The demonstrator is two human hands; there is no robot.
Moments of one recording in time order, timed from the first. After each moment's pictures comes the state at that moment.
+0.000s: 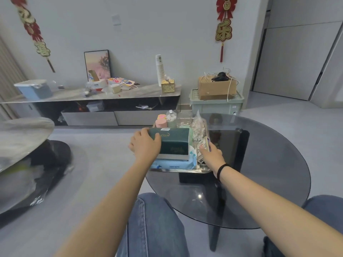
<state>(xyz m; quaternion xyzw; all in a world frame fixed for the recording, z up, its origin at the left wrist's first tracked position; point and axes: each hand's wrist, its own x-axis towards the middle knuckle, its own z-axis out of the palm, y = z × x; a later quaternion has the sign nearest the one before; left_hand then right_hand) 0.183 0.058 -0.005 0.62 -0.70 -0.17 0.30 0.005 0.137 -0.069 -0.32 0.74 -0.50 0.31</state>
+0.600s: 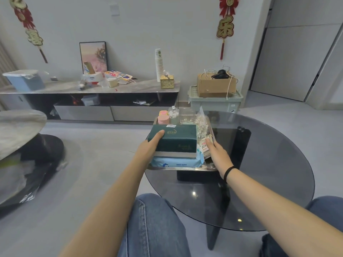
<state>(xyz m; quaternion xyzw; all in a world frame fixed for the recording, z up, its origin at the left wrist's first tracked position) 0.198 0.040 -0.031 0.55 -0.55 -0.56 0.29 -0.014 0.125 -0.095 -0.31 0.74 -0.51 0.33</state>
